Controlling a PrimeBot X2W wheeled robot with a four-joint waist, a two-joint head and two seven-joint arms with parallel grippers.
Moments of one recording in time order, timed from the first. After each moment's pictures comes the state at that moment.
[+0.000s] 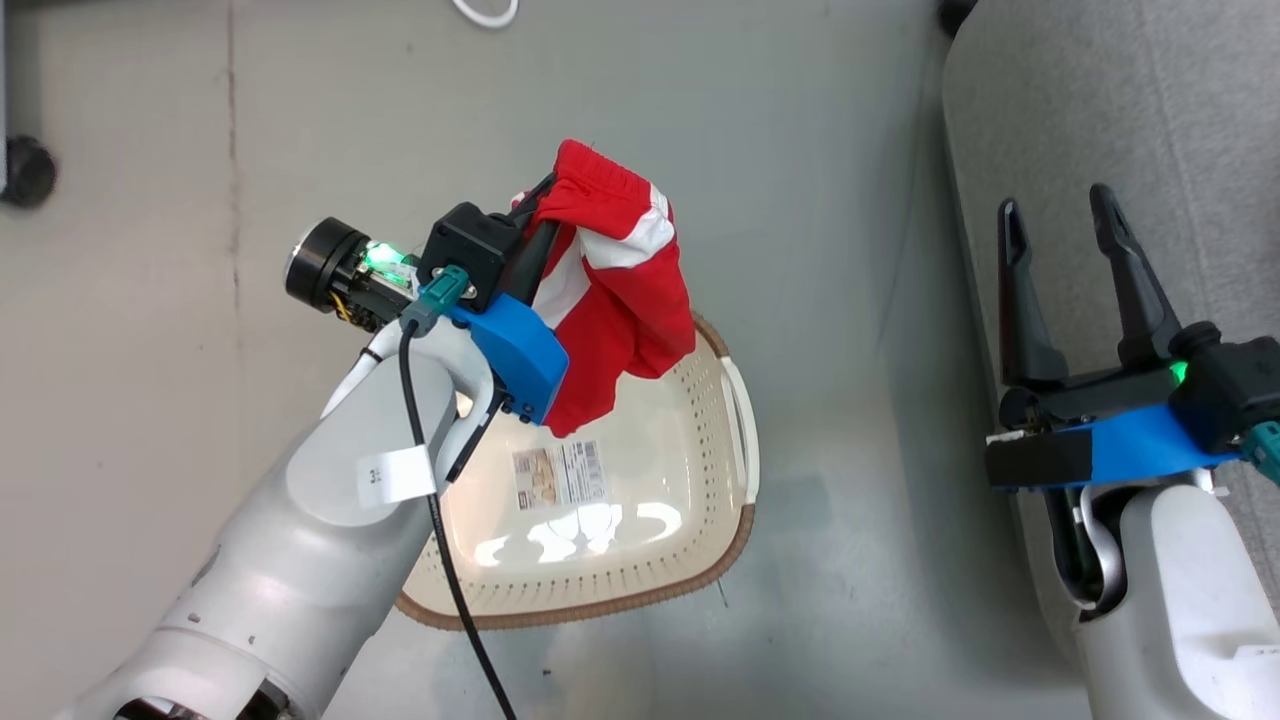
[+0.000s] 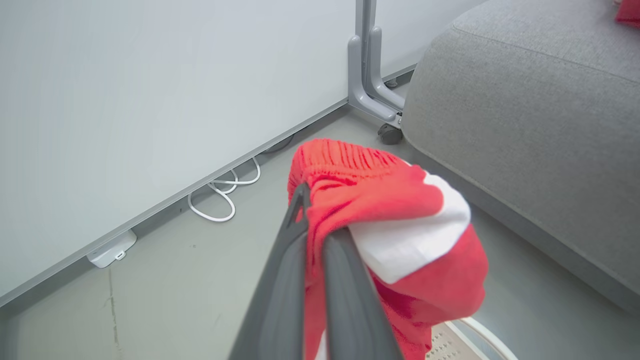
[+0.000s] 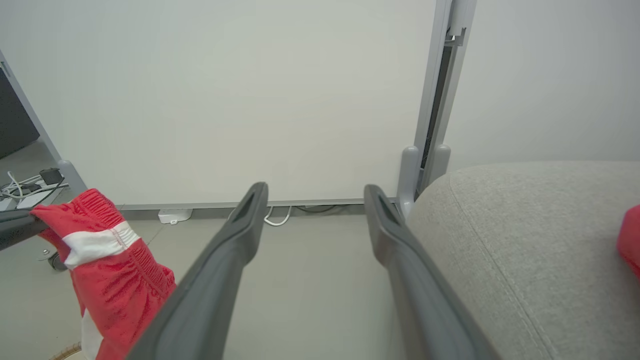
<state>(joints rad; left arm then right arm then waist) -0.90 0.15 -0.78 0.87 -0.42 -0.08 -0.26 -0.40 -0.06 -0.03 0.15 0.09 0.13 -0.26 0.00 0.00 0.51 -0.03</state>
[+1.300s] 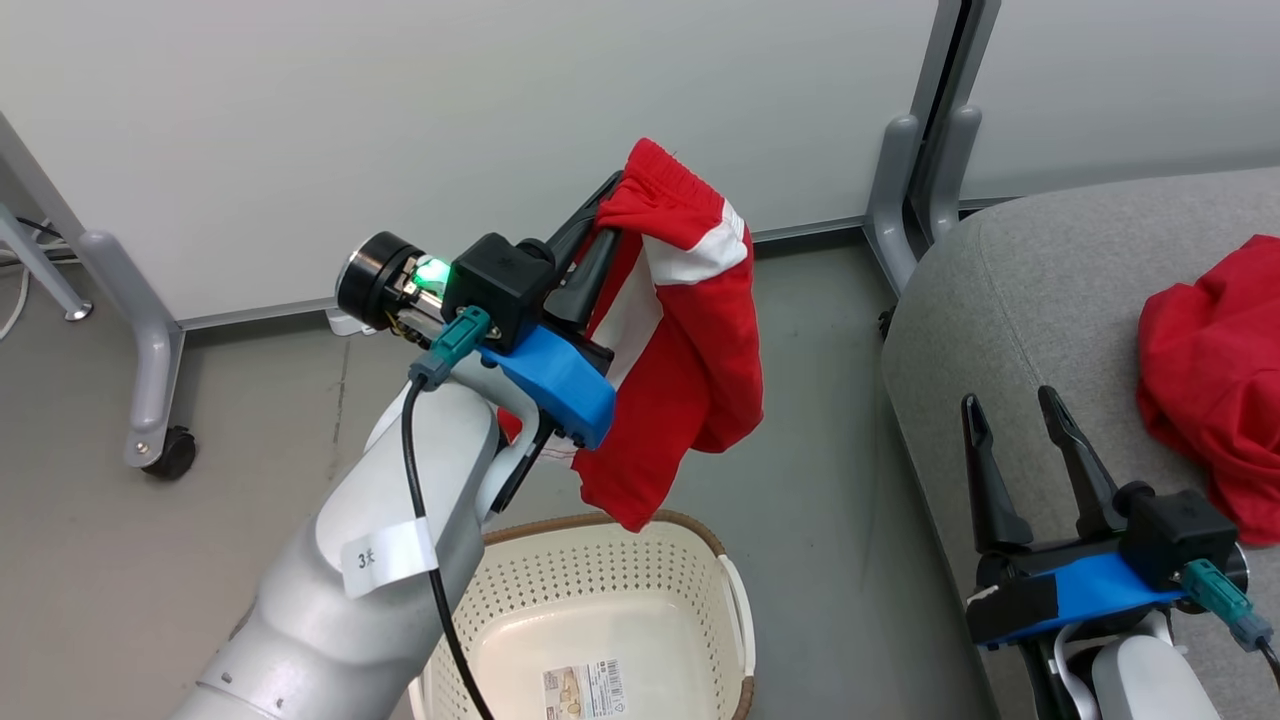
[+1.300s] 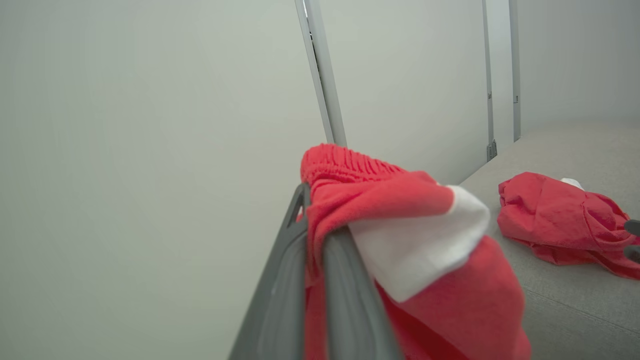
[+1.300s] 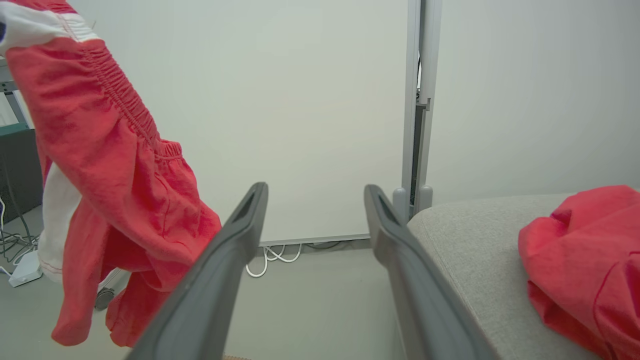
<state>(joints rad) -0.76 0.11 -0.62 0.60 -0.33 -0.12 -0.26 -0.17 -0.05 -0.01 0.23 0.13 0.13 -0.26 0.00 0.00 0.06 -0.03</state>
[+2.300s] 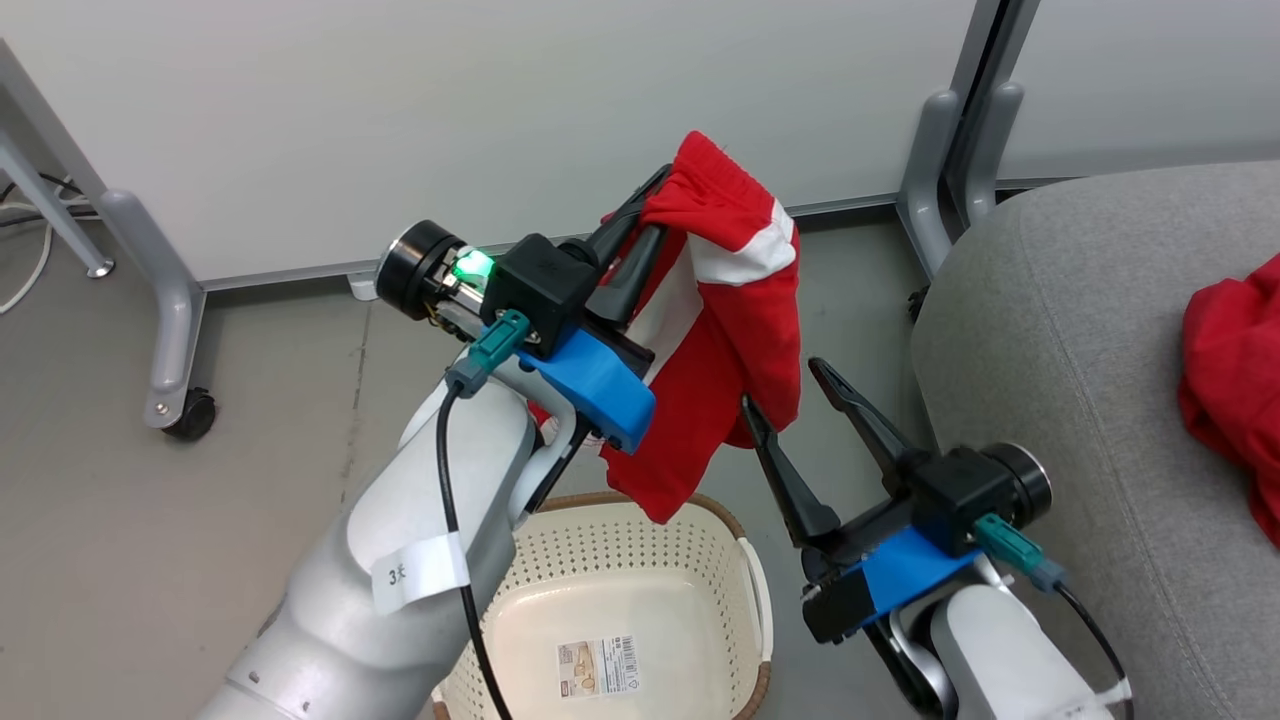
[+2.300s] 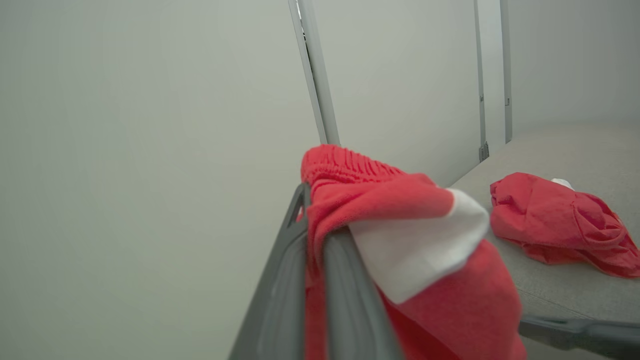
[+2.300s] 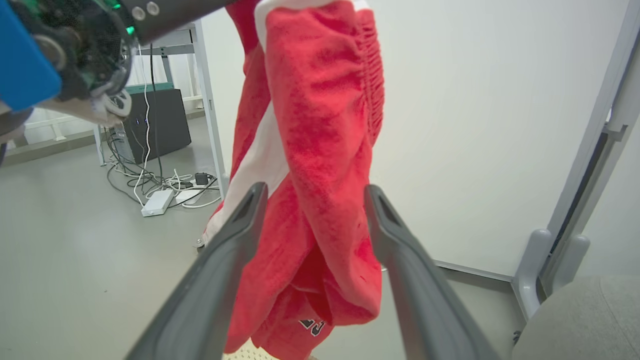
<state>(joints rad) -0.77 0.08 -0.64 0.56 -0.32 -0.13 -0.26 -0.31 -0.05 0.33 0.30 0.13 0.13 -0.26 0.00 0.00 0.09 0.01</state>
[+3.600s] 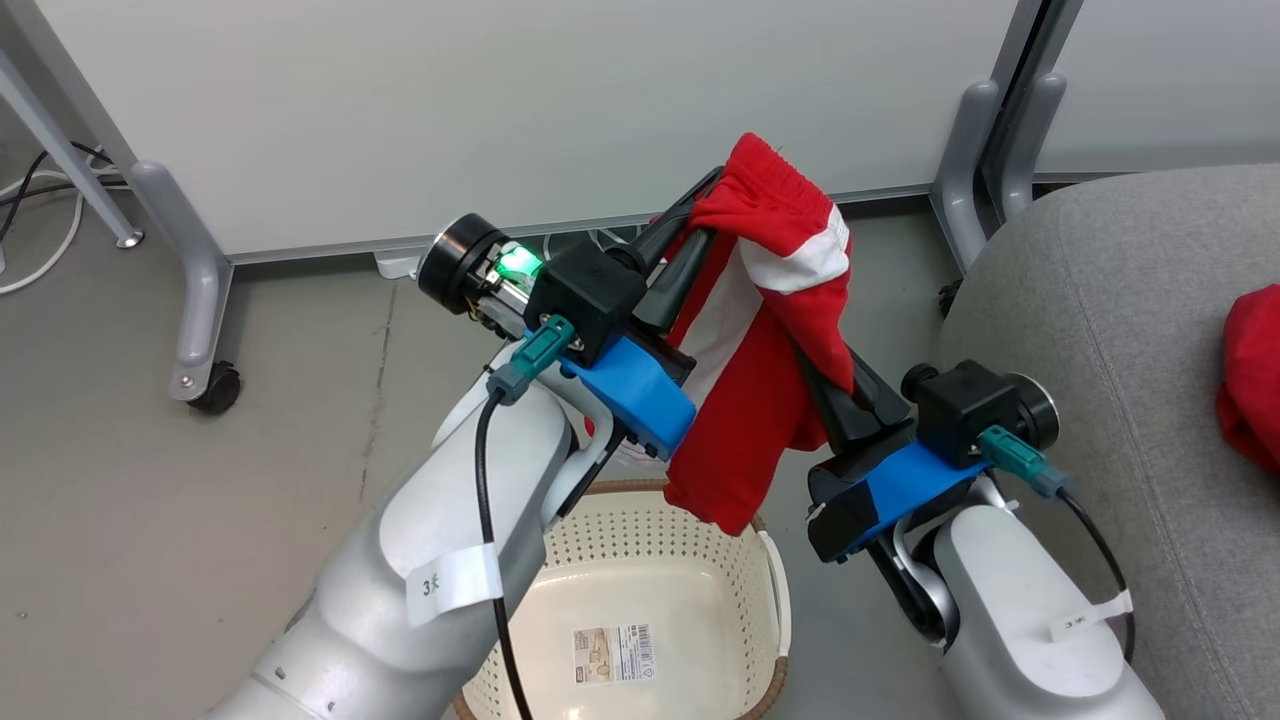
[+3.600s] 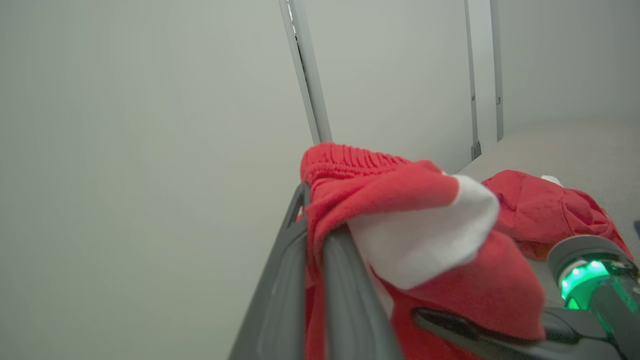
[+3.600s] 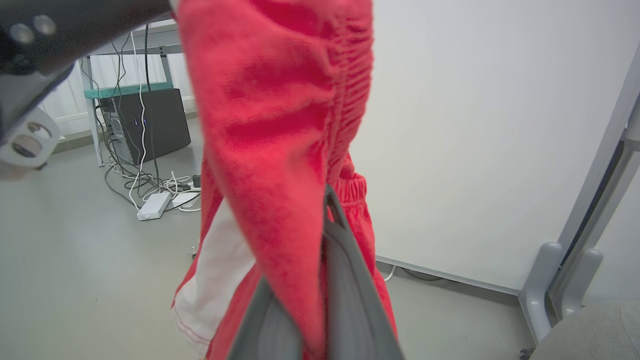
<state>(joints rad) -0.78 0.06 -0.69 0.54 -0.32 -0.13 -0.26 -0.49 -0.05 0.32 0.46 0.16 0.13 -0.26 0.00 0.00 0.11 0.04</state>
